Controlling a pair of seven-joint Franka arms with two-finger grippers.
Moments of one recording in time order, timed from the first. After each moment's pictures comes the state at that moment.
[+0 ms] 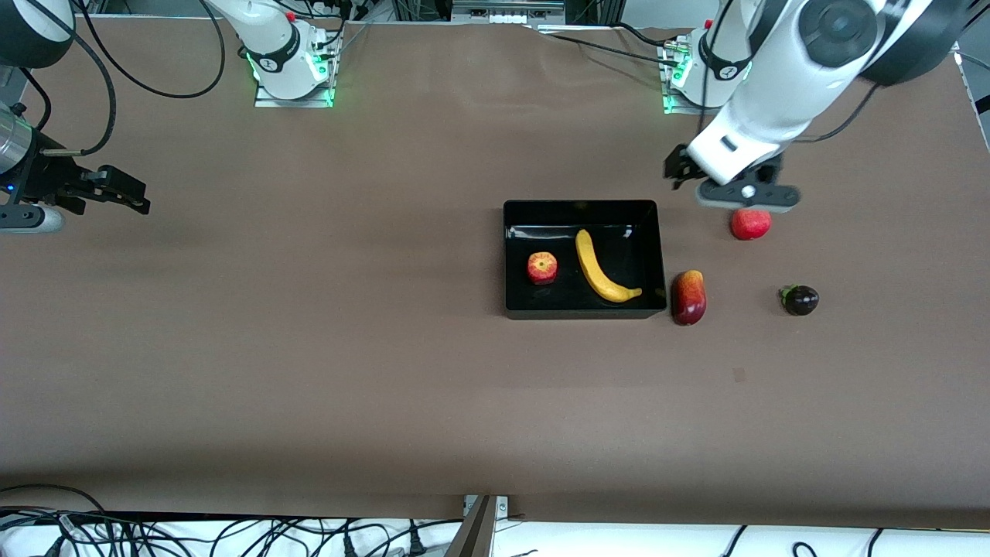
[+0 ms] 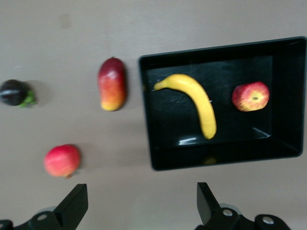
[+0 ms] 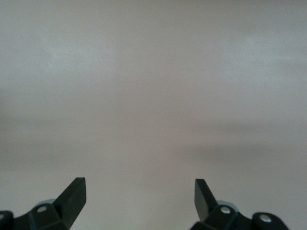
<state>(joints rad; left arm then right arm) -0.10 0.00 -0.28 -1.90 -0.04 1.82 -0.30 0.03 0.03 -0.05 -1.68 -0.01 1.68 -0.04</state>
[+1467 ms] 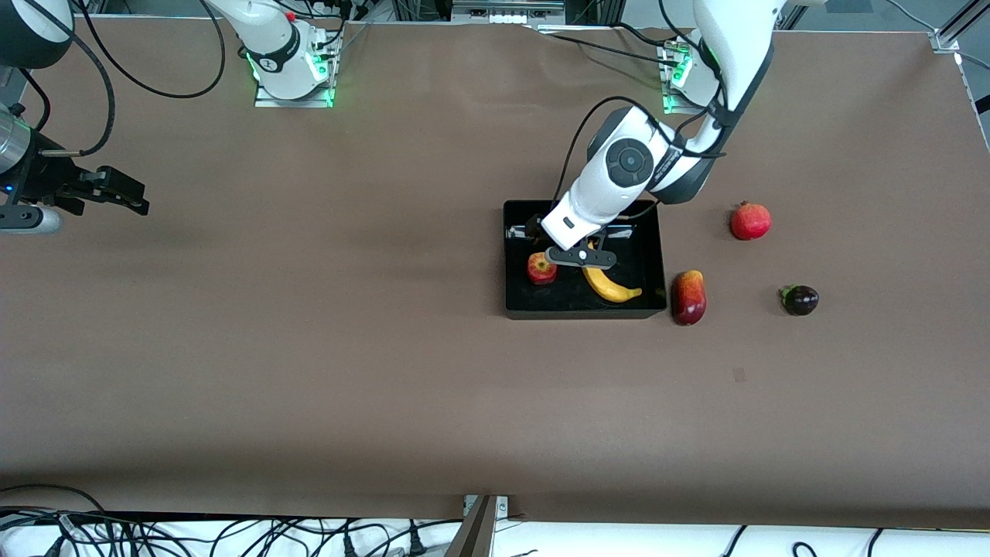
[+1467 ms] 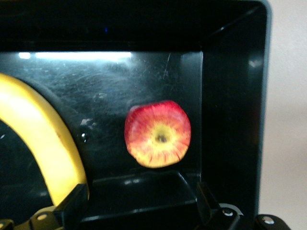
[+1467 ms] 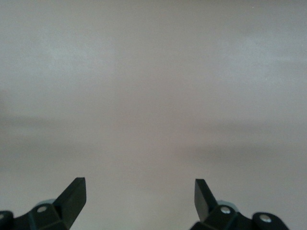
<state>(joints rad) -0.38 0.45 -0.26 -2.00 -0.17 2.52 -0.49 0.03 0.03 -0.05 -1.68 -0.01 1.68 -0.04</state>
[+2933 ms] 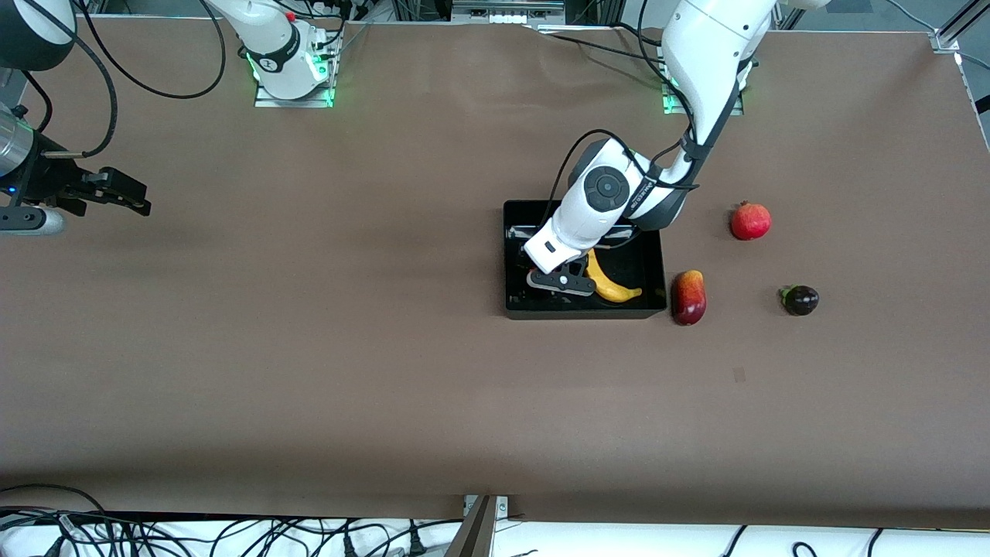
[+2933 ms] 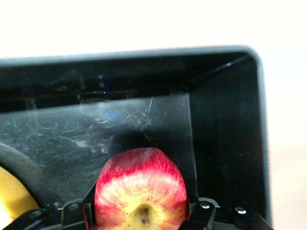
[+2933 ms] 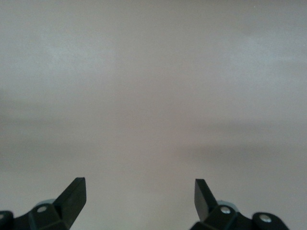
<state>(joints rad) -0.50 0.58 -0.15 -1.87 -0.16 2.60 -0.43 0.03 0.04 -0.05 -1.68 -0.01 1.68 -0.04</state>
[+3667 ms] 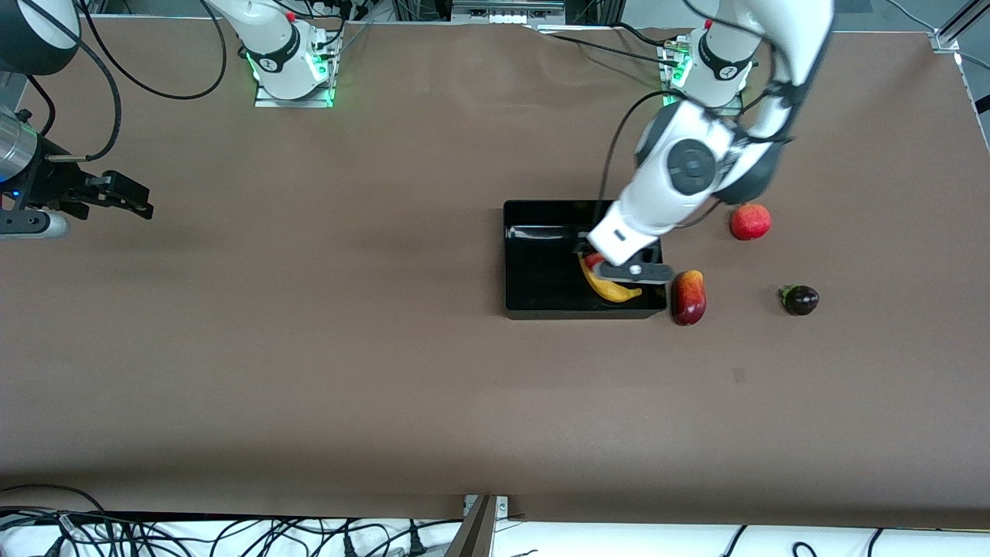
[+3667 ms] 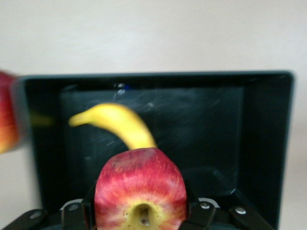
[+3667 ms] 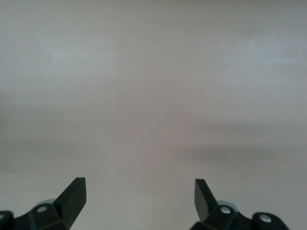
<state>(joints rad) -0.30 0.25 -0.14 -1.96 -0.16 2.17 -0.35 0.03 0.04 -0.05 -1.68 -0.01 1.69 -0.04</state>
